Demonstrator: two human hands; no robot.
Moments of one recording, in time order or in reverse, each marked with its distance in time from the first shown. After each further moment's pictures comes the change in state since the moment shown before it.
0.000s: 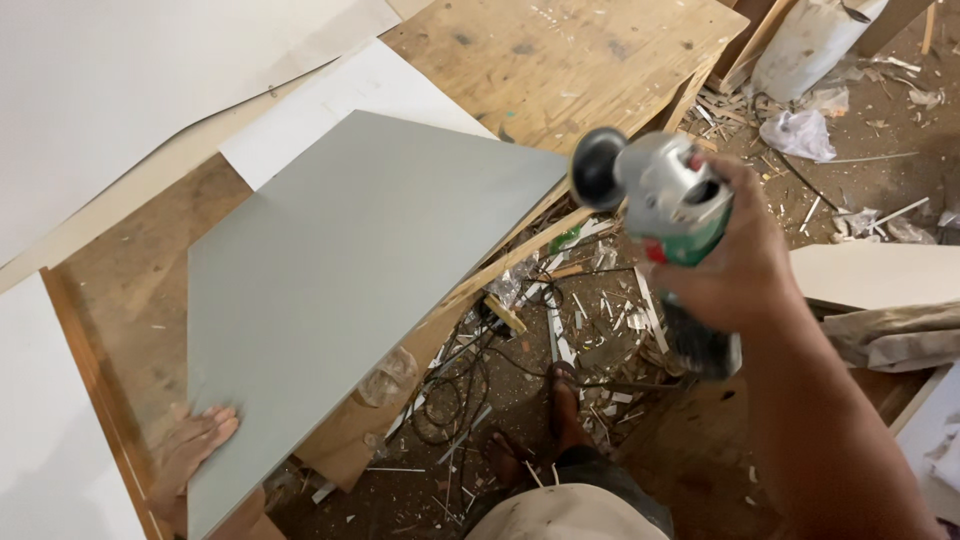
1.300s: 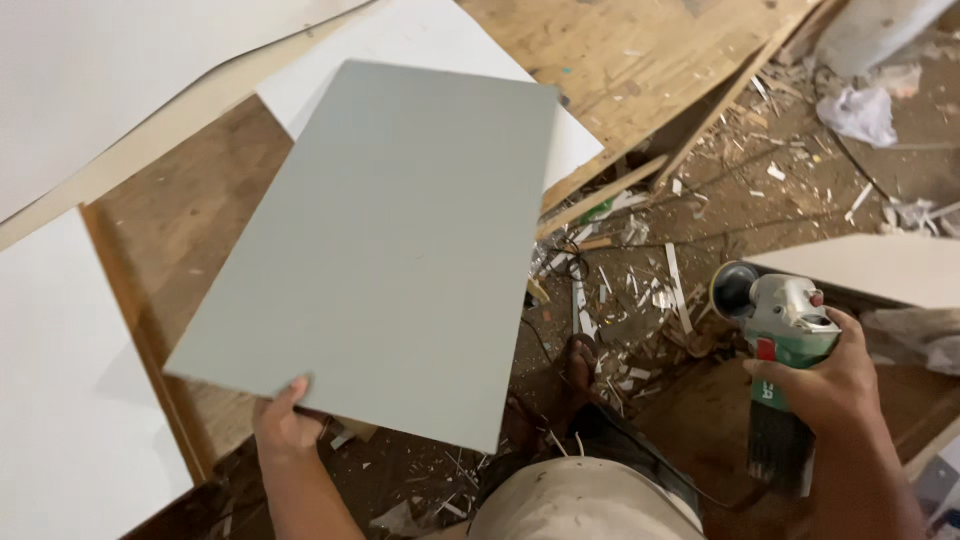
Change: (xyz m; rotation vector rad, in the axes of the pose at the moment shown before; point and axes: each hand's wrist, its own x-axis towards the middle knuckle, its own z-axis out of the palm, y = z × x) left_hand 0.140 0.208 -0.007 -1.380 0.827 -1.394; right_hand -0.111 0.177 0.025 -0.163 0.094 0.682
